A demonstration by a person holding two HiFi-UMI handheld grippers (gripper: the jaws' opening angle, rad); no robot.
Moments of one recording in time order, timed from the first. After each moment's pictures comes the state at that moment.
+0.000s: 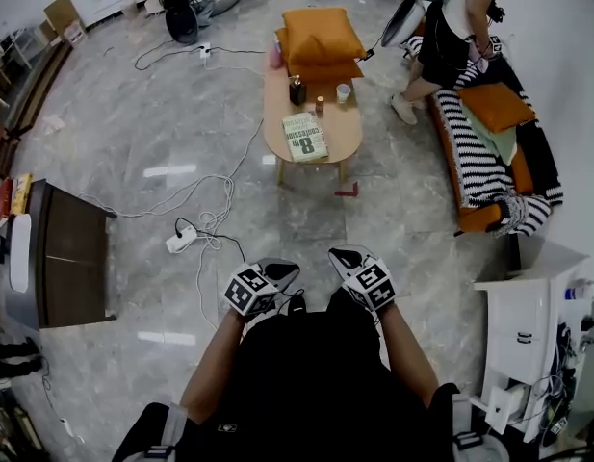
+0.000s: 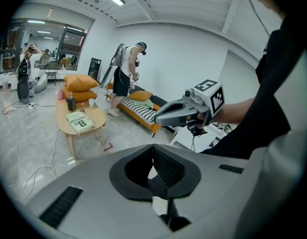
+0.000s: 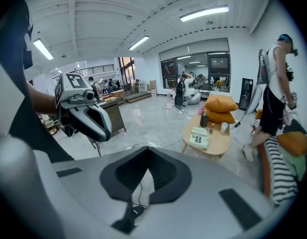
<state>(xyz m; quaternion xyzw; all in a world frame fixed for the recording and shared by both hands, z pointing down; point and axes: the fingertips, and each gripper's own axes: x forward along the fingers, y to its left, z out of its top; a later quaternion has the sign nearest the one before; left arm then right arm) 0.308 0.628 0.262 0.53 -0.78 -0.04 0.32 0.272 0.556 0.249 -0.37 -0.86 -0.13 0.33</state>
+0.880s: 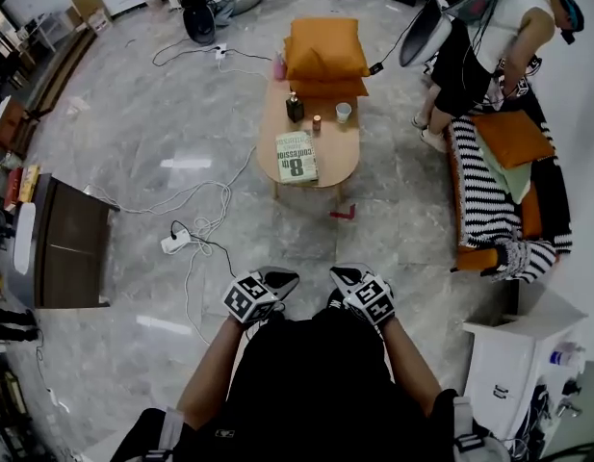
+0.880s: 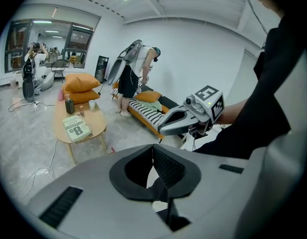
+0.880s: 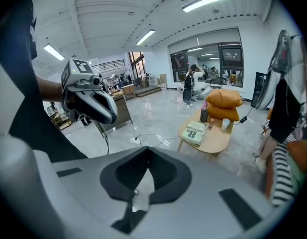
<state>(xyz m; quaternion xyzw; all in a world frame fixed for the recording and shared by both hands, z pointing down) 0.216 0.493 0.244 0.49 -0.80 -0.05 0.35 0.195 0.416 0.260 -0.44 -0.81 -0.14 0.36</state>
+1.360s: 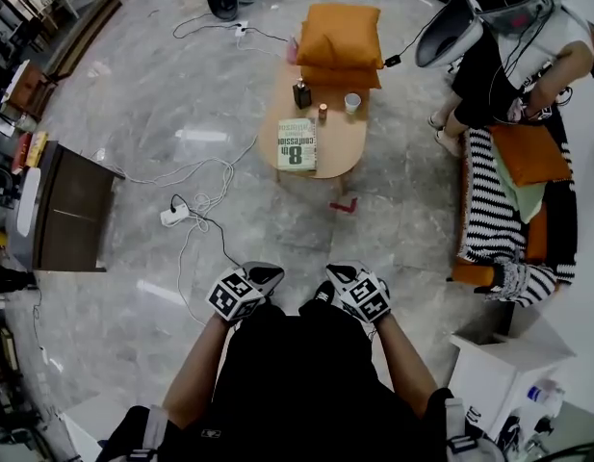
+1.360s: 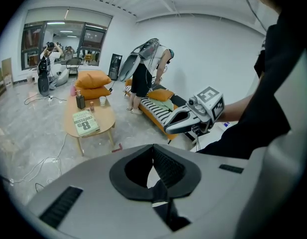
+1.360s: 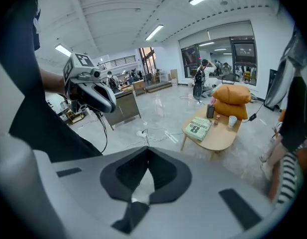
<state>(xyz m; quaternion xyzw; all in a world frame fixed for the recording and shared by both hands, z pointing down) 0.208 0.459 0.247 0.41 -0.83 -0.05 0.38 0.181 0.357 0.276 -0.50 -0.76 -0.16 0.37</state>
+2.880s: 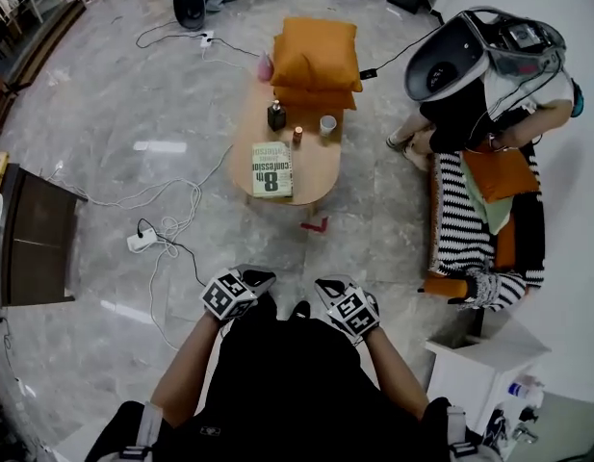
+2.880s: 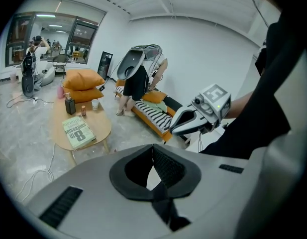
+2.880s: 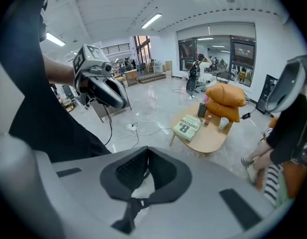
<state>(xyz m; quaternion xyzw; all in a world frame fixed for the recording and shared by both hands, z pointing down) 0.113 0.488 0.264 0.48 -0.79 -0.06 0.37 0.119 0.385 0.276 -0.45 -0.76 -0.21 0.41</state>
